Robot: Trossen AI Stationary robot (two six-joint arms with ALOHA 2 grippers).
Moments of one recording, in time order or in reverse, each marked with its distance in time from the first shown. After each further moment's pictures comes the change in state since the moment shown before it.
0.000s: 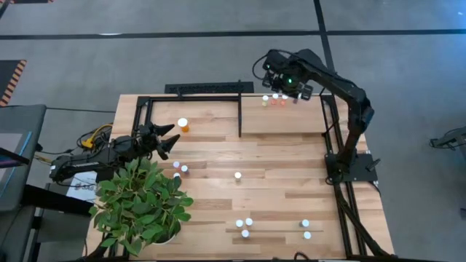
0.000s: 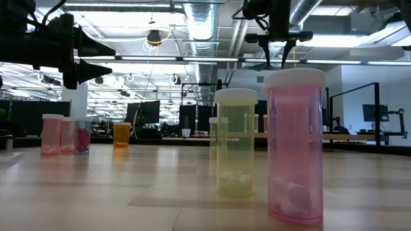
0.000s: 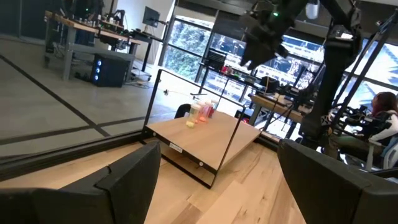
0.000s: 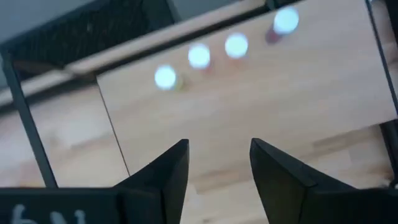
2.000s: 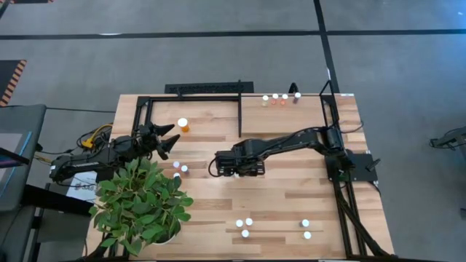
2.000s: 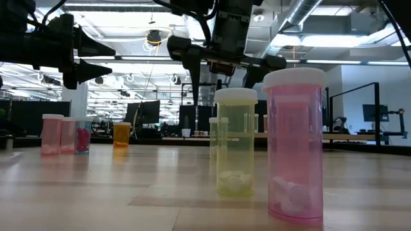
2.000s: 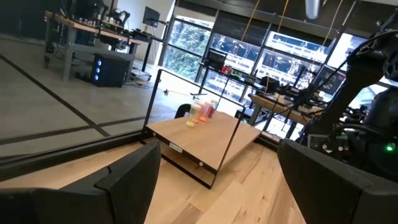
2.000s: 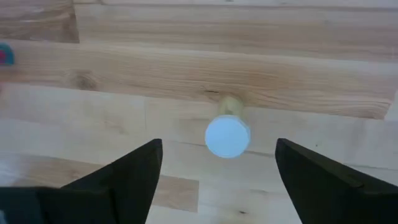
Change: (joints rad) left arm 0.000 0.000 0.000 0.000 0.000 0.000; right arm 0.672 0.322 -0.188 0.537 -0.268 0.337
